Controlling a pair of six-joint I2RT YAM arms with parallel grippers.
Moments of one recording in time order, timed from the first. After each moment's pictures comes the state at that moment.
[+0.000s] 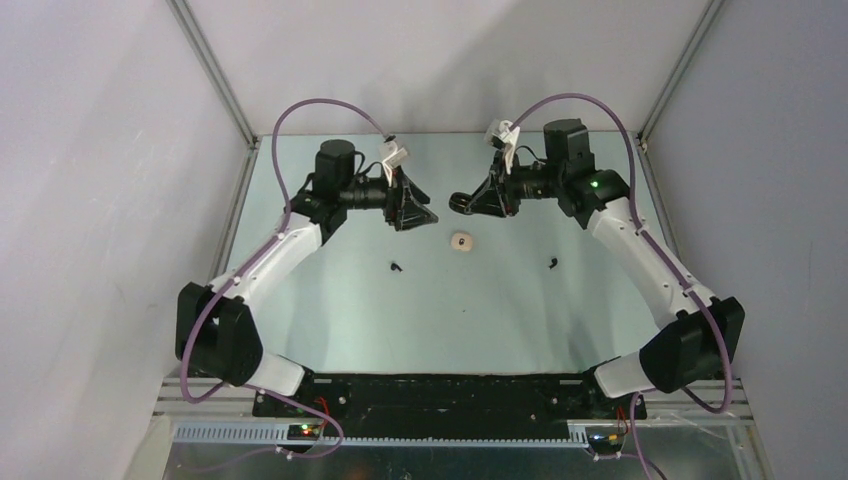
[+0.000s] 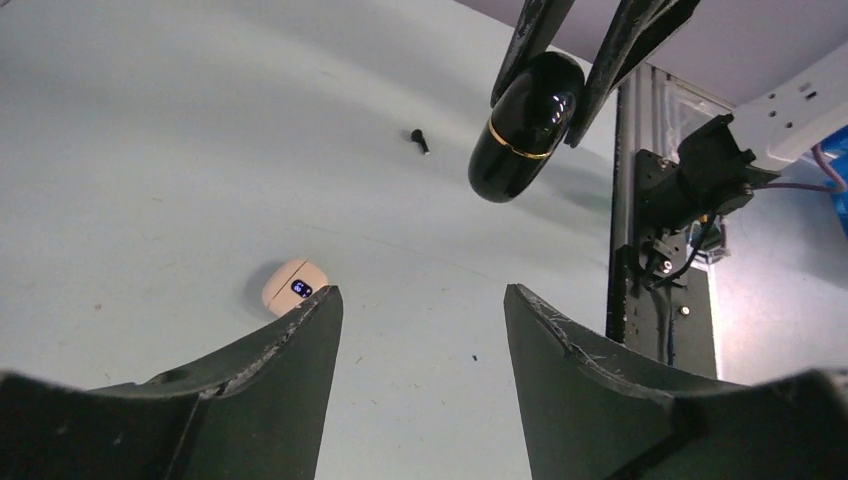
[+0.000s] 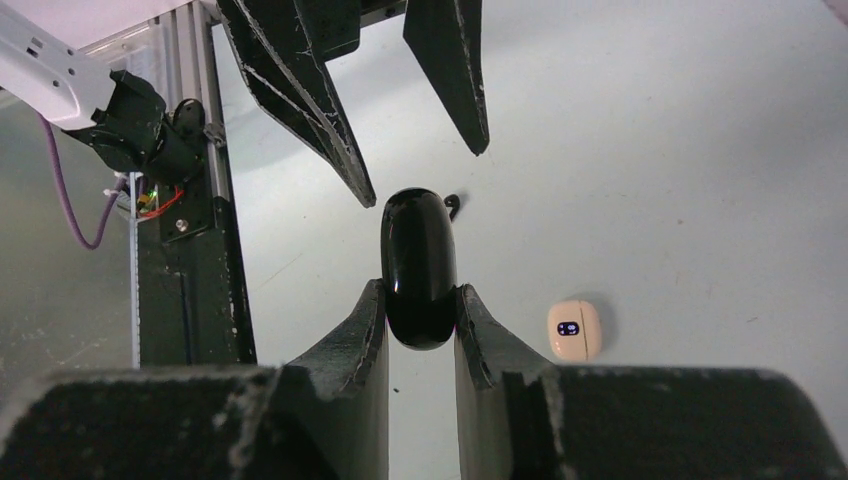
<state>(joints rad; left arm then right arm) -0.38 1.45 1.17 -0.09 0.94 0.03 0.39 1.44 1.44 -0.52 -0.89 -0.26</state>
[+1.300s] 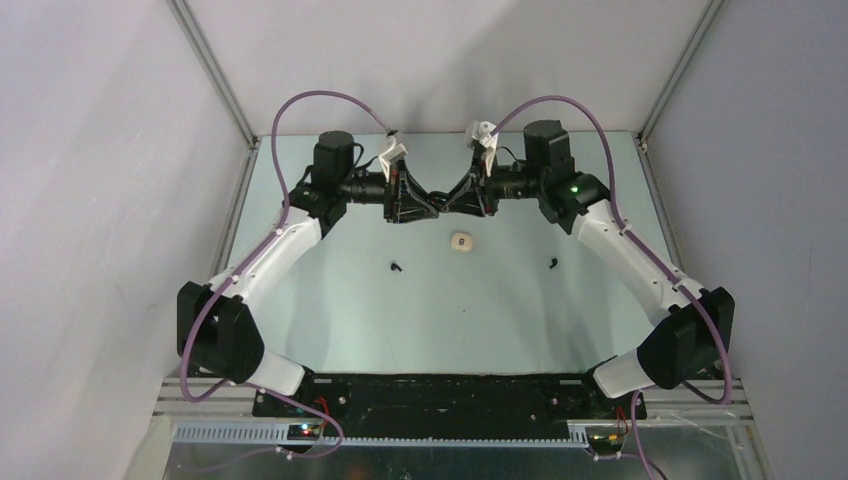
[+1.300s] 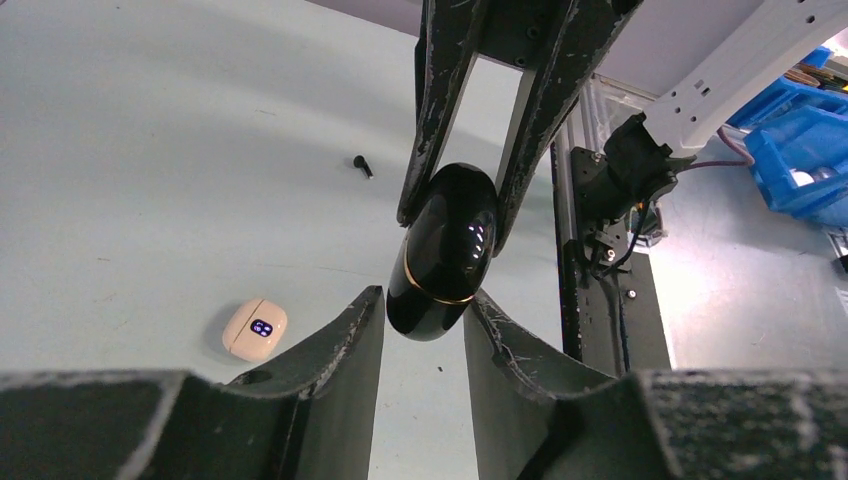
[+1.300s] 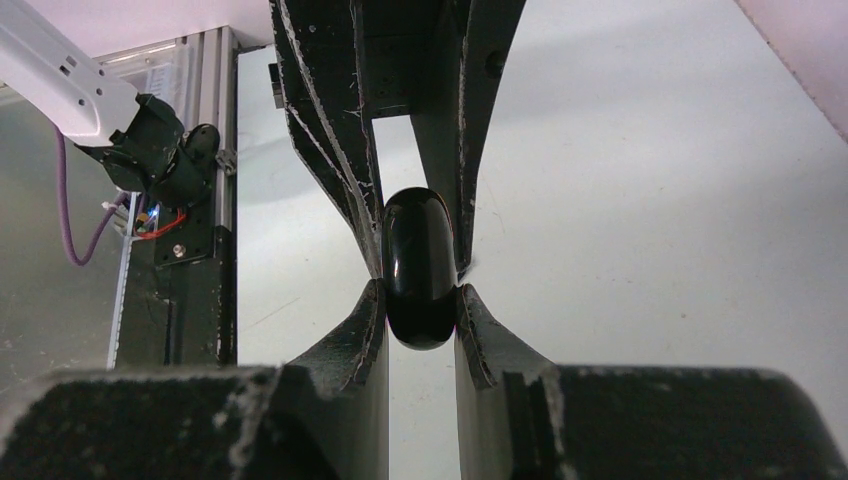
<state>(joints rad) -0.38 1.47 1.24 -0.12 1.10 0.03 0.49 1.46 1.42 -0.33 -0.88 -0.23</state>
